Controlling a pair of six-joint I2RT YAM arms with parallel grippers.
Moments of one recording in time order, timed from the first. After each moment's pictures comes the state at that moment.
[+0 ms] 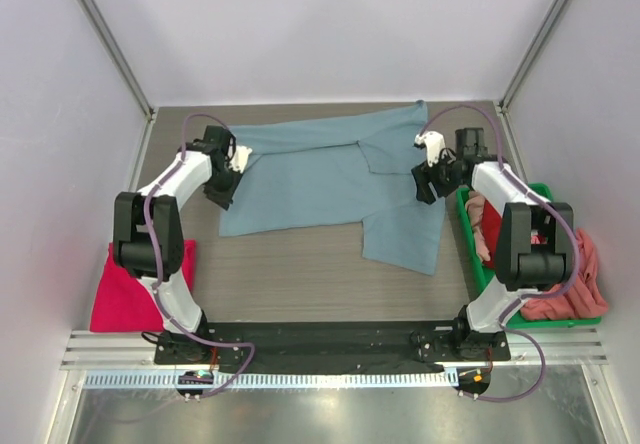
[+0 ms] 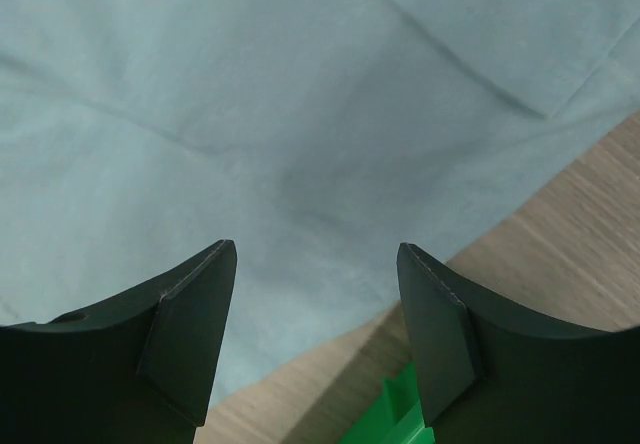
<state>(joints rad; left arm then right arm) -0.13 1.81 1.33 -0.79 0.01 0.27 -0.03 1.69 1.15 -0.45 -0.38 -0.56</state>
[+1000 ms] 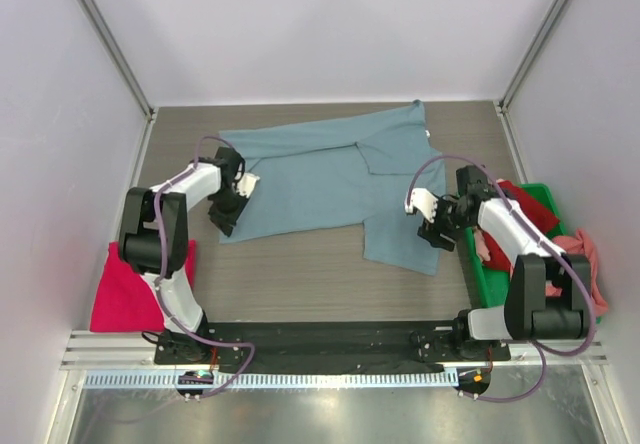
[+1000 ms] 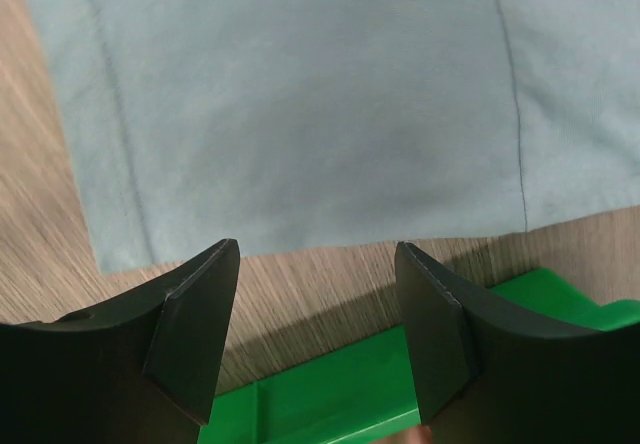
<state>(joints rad) -0.16 1.84 1.20 -0.83 0.00 0.27 -0.01 1.41 0.86 -0.70 -0.40 -1.17</state>
